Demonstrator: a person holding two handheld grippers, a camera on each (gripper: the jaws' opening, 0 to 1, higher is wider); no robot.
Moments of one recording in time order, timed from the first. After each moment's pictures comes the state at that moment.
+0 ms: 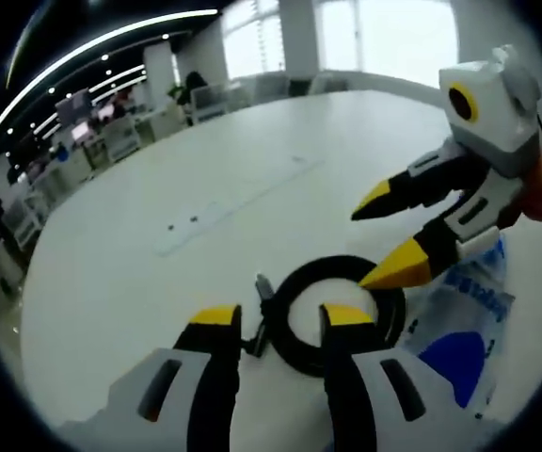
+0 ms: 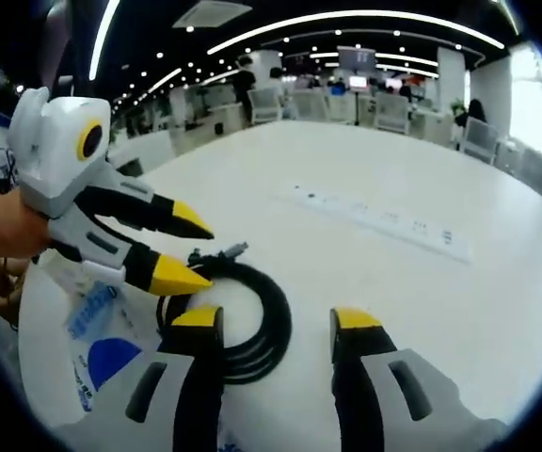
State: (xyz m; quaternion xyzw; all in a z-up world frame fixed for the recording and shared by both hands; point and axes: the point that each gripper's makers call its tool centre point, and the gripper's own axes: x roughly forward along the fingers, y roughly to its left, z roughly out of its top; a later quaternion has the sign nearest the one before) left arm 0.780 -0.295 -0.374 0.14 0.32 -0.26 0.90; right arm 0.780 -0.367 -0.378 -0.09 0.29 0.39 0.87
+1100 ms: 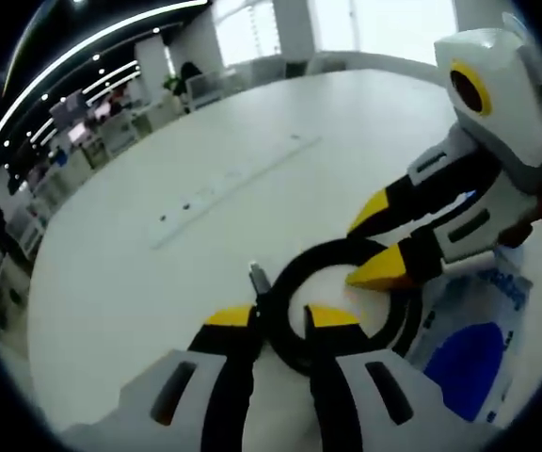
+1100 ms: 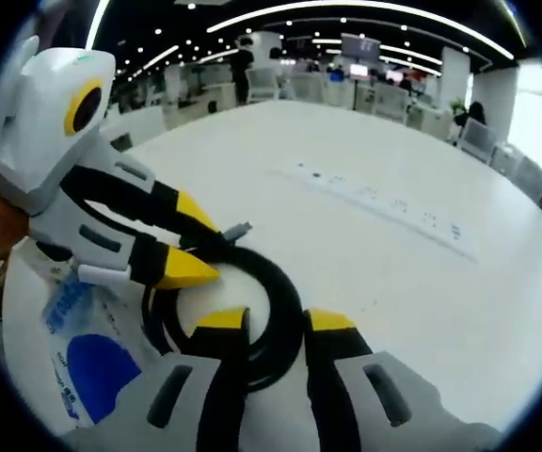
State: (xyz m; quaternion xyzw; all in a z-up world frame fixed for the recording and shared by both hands) left arm 0.782 -0.298 -0.391 0.18 0.34 -0.25 0.89; right arm 0.782 -0.360 -0.399 -0.15 0.32 0.36 0.86
